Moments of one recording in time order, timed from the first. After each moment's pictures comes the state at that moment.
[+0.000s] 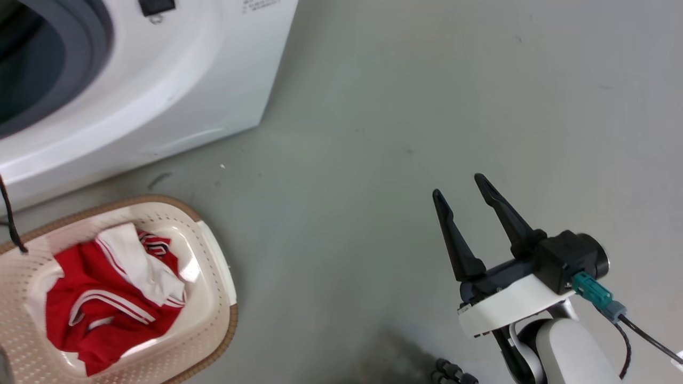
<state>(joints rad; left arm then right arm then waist) -1.05 0.54 0.04 0.76 -0.23 0.06 -0.08 -0.21 -0.05 0.26 0.06 0.15 0.13 -0.19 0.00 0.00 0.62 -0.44</state>
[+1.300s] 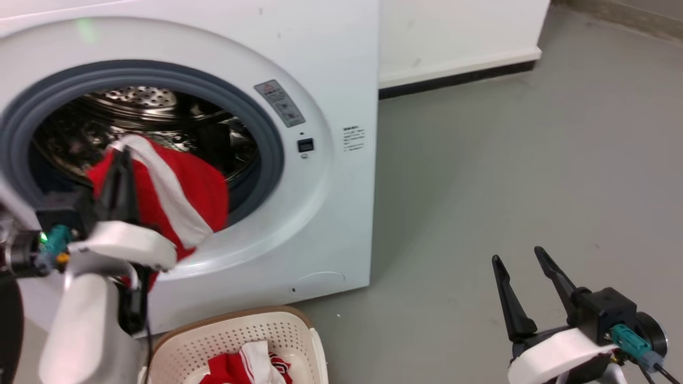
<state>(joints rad) -0.43 0.27 0.02 0.42 -0.24 -0.06 -0.26 0.05 -0.05 0.09 -0.06 0.07 0.13 -0.03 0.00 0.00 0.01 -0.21</state>
